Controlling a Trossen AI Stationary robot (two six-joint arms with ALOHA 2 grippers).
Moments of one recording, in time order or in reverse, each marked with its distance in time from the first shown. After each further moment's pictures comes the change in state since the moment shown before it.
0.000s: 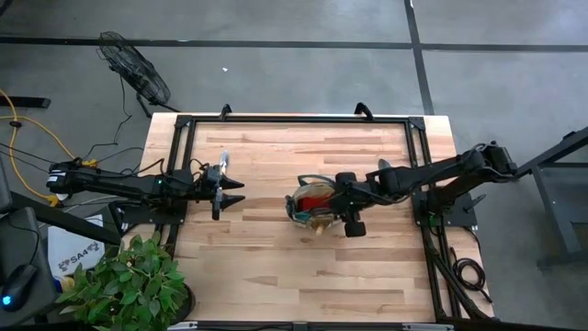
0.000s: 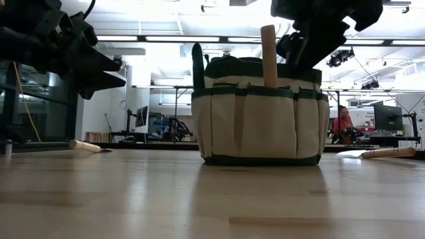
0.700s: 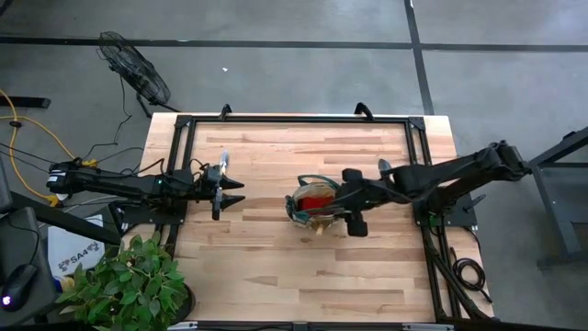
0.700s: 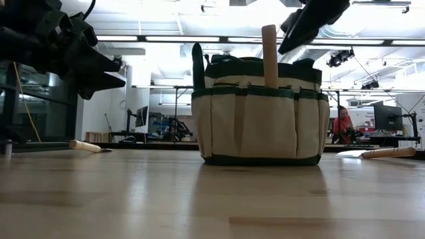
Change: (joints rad) left arm 0.000 0.000 0.000 -0.004 0.000 0.000; right arm 0.041 -0.115 0.000 0.056 0.064 0.114
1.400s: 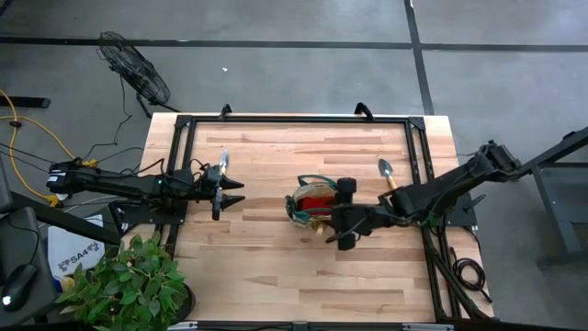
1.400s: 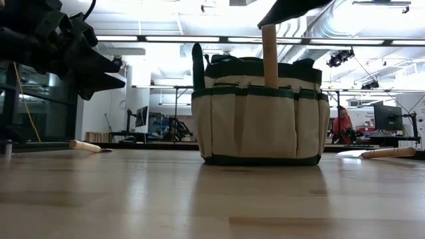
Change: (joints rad) left arm 0.000 0.000 0.000 -0.006 0.000 0.000; right arm 0.186 0.080 0.000 0.235 0.404 -0.139
